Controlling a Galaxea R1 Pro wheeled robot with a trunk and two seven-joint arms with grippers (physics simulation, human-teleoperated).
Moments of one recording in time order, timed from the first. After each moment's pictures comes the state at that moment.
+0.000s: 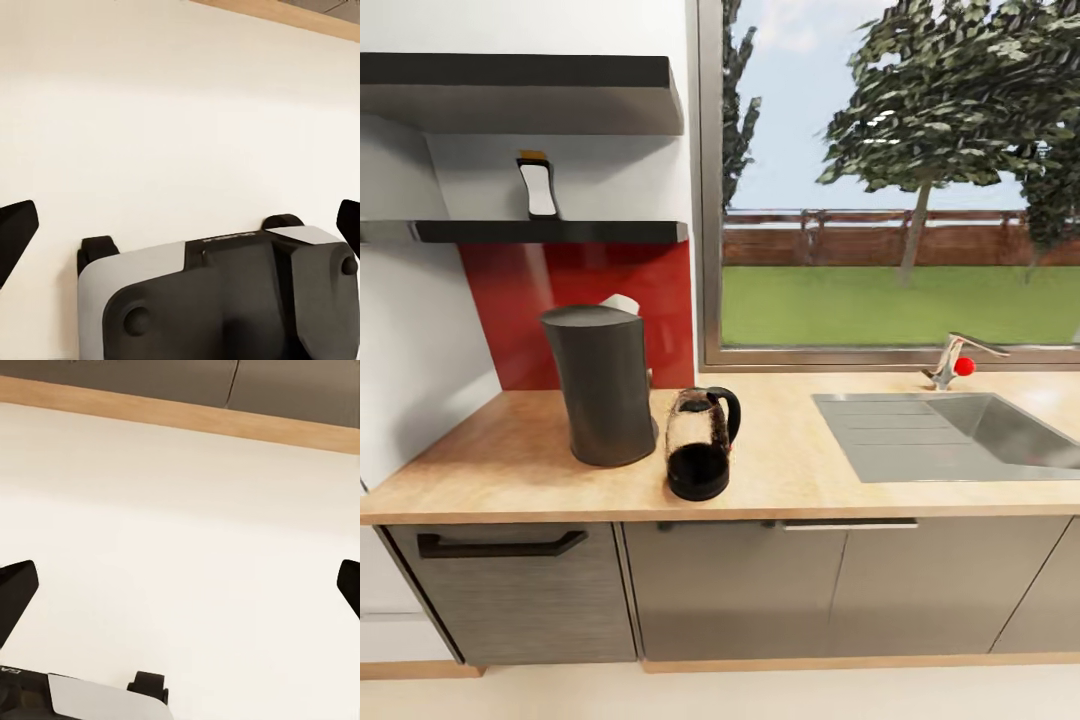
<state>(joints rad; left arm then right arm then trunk) -0.35 0.37 -0.74 -0.03 0.89 0.06 -0.78 -0.07 -0.11 -0.06 -0.31 0.14 -0.34 0.16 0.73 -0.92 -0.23</state>
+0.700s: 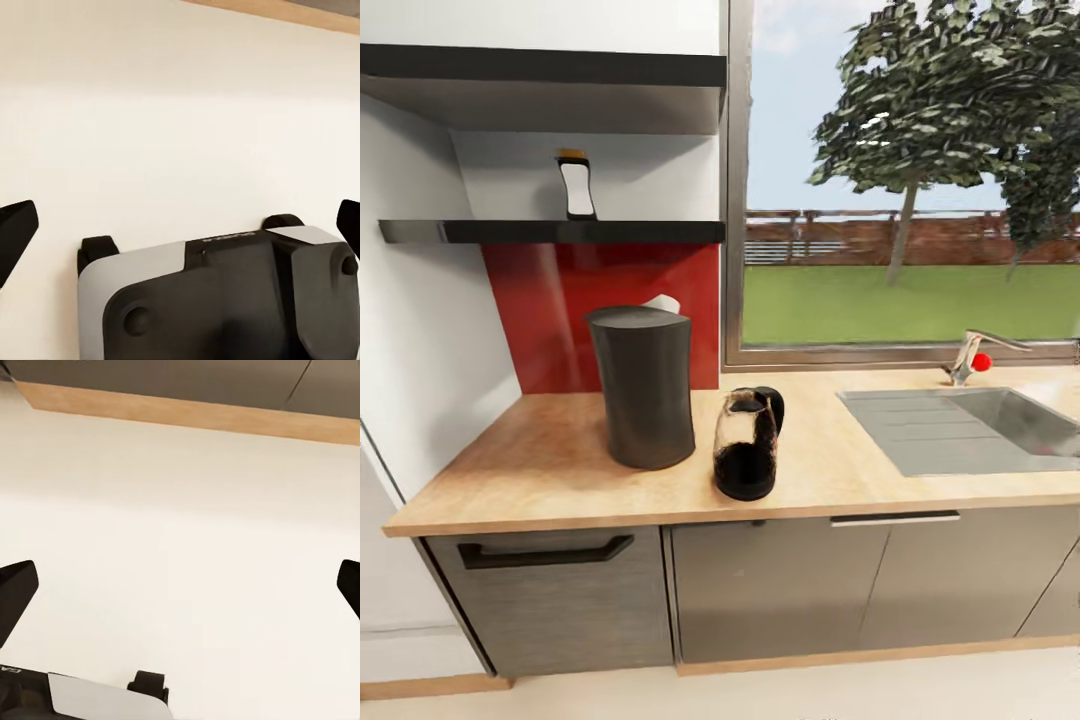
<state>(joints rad) -0.35 0.37 -0.74 -0.03 0.89 0.06 -0.78 -0.07 -0.11 -0.06 -0.31 0.14 -0.34 0.16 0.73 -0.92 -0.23</state>
